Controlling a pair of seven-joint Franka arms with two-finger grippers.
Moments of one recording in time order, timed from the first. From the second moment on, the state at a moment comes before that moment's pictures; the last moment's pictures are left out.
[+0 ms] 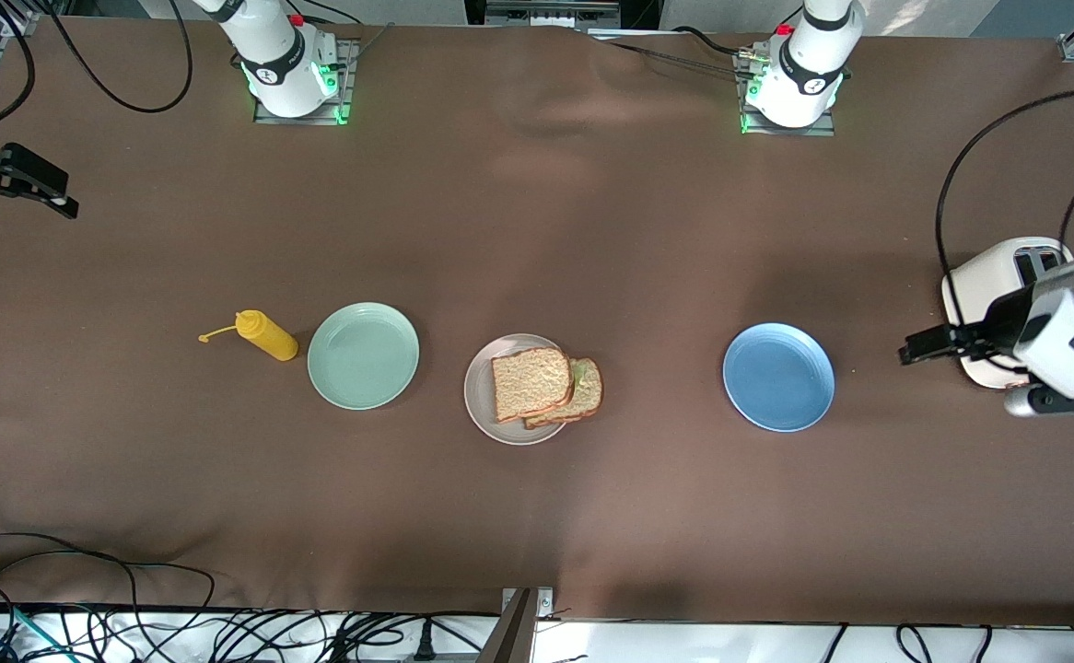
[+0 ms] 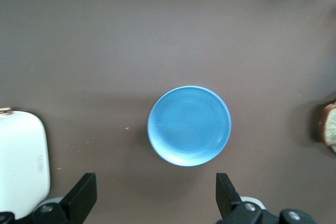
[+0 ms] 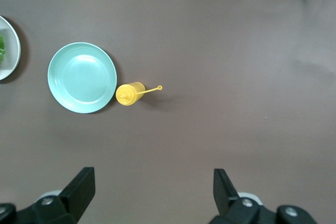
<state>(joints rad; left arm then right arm) 0.03 0.32 -0.04 -1.39 -0.03 1.67 -0.07 0.04 -0.04 -0.12 -1.63 0.02 1.60 -0.19</state>
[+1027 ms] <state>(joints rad) 0.03 0.13 0.01 -1.54 0.00 1.59 -0.08 0.04 -0.04 -0.12 -1.62 0.02 1.59 -0.20</state>
